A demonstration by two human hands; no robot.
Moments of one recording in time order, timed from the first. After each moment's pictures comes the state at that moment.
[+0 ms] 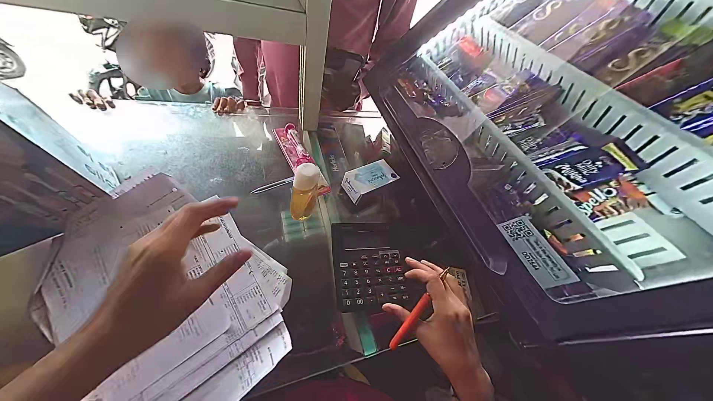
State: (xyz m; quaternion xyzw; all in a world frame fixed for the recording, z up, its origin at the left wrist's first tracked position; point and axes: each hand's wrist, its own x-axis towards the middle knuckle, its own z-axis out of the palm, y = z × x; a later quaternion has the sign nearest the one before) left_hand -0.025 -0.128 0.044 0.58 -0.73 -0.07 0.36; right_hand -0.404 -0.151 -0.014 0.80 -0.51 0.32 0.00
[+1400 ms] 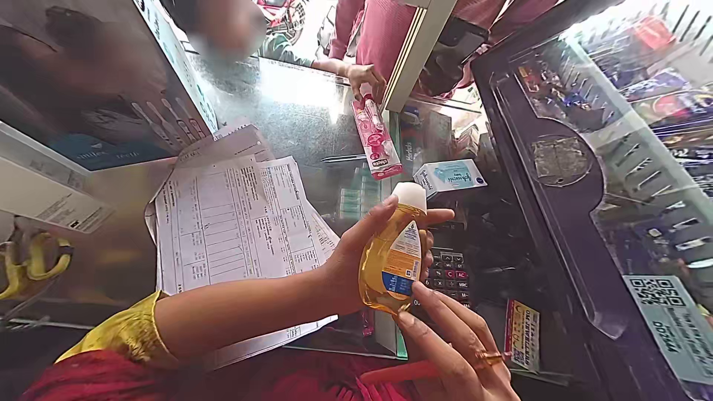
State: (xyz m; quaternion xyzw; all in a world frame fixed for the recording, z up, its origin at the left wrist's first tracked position) left_hand -0.158 -0.158 0.028 0.13 -0.24 -0.77 0.58; right_hand -0.328 -0.139 0.012 0.85 -0.19 0.49 0.01
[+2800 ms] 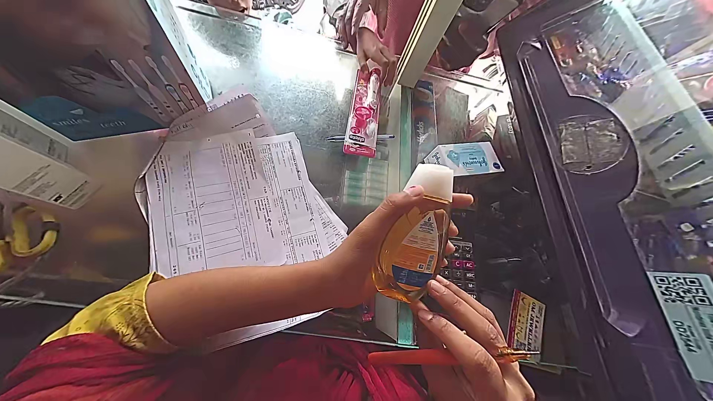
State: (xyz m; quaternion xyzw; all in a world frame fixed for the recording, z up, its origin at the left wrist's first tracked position) left_hand -0.161 -0.154 0.035 0.20 -0.26 -0.75 0.57; right_hand -0.338 -0.140 -0.002 0.83 -0.20 0.51 -0.06
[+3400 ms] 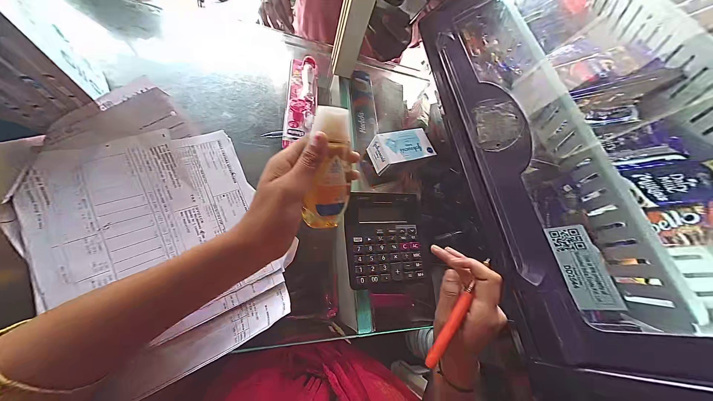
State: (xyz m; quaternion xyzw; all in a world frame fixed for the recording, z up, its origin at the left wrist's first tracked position) left_hand -0.130 -0.190 0.034 0.39 -0.45 -0.50 0.63; right_hand -0.403 -0.164 -0.014 0.76 -0.43 0.49 -0.05
